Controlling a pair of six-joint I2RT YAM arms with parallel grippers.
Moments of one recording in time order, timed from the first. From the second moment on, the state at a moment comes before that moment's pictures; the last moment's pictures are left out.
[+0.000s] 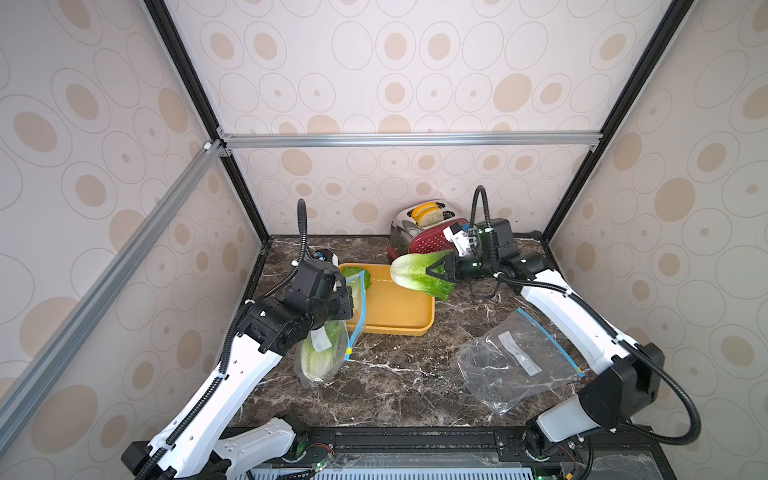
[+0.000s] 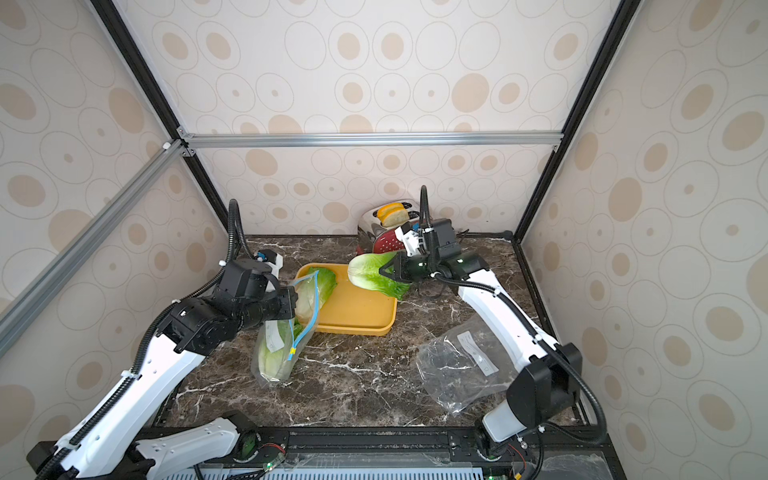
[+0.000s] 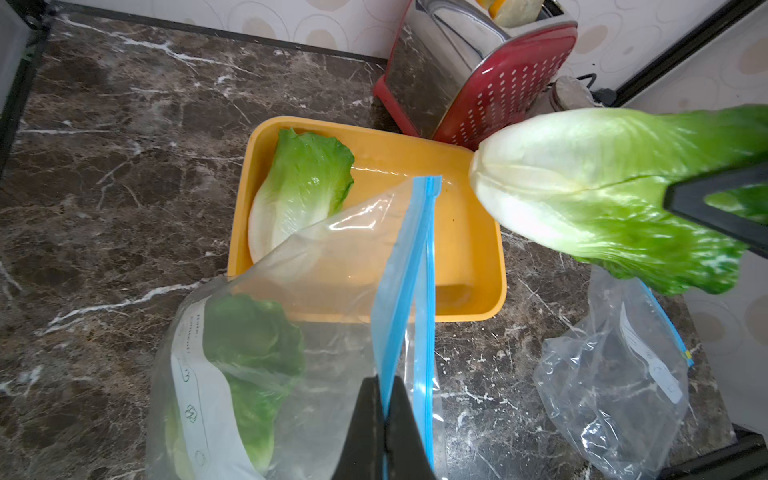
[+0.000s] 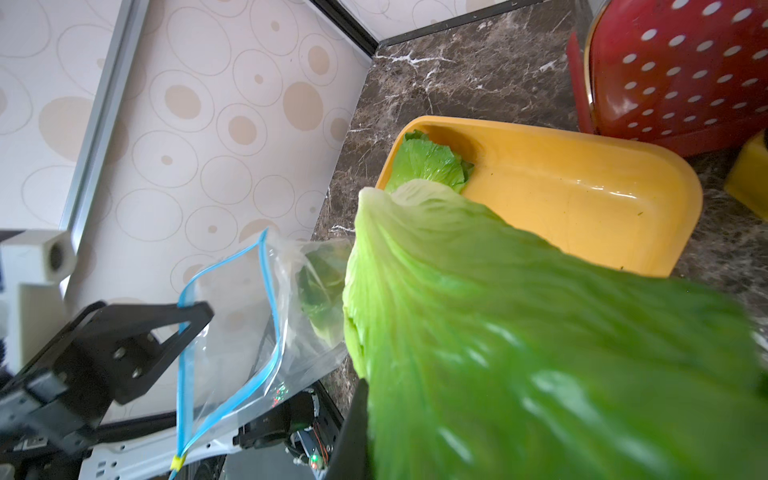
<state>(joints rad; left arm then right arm) -0.56 1.08 1.32 -0.99 -0.14 -0.51 0.43 1.49 1.50 -0.69 -0.62 0.48</state>
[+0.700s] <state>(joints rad) -0.67 1.14 1.35 -0.92 -0.06 -0.52 0.62 1.36 1.67 -1.00 -0.68 0.43</state>
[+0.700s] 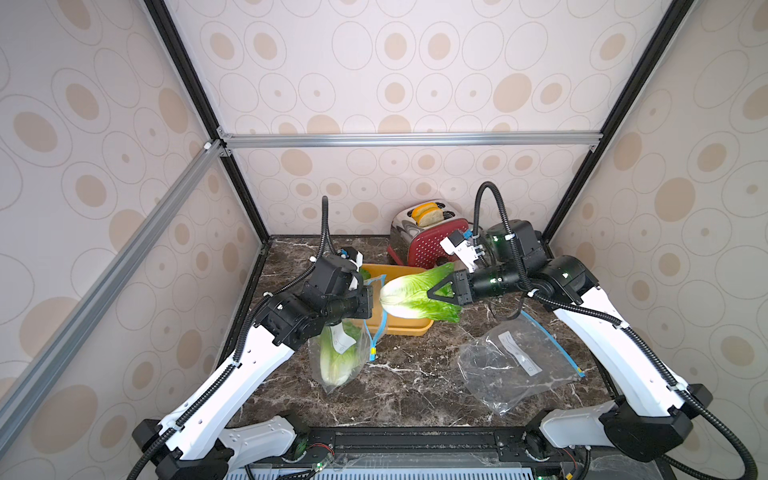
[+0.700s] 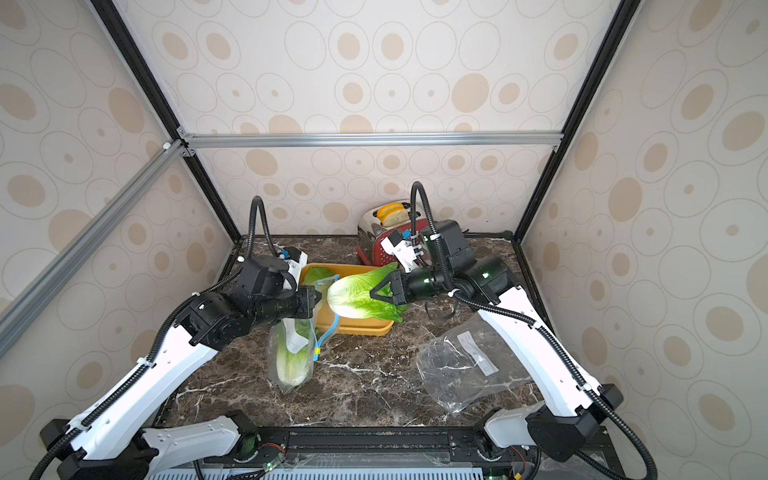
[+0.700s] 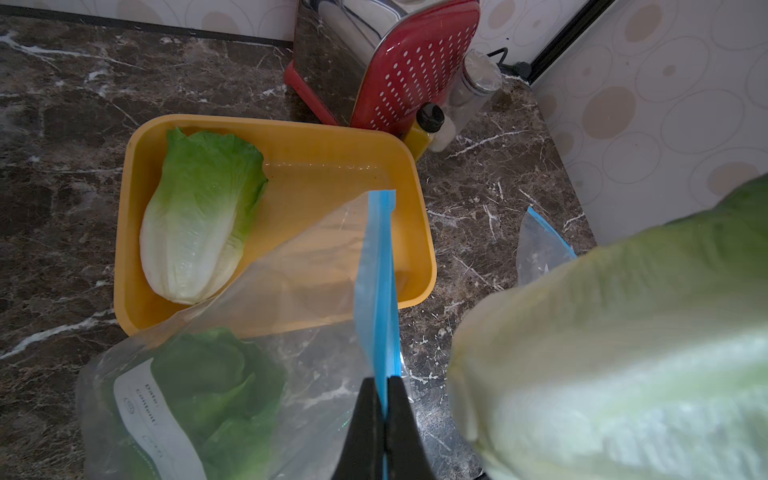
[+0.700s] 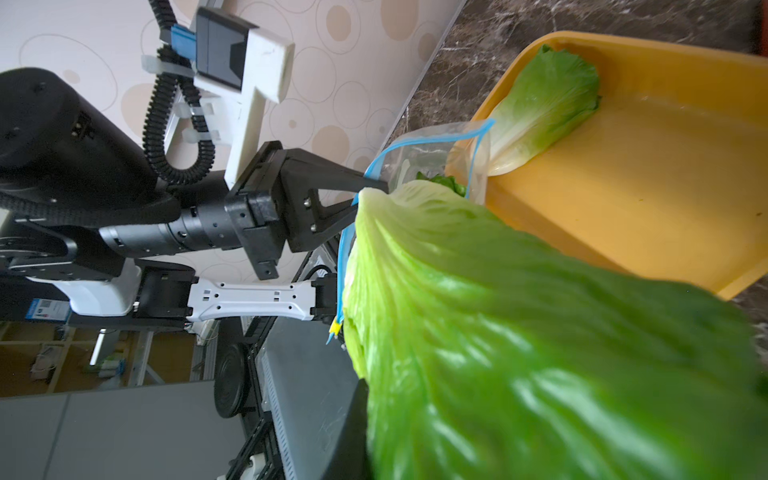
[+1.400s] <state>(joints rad) -0.67 1.13 1.43 -1.05 -0.19 -0.51 0.77 1.55 1.75 -0.98 -0.55 0.45</state>
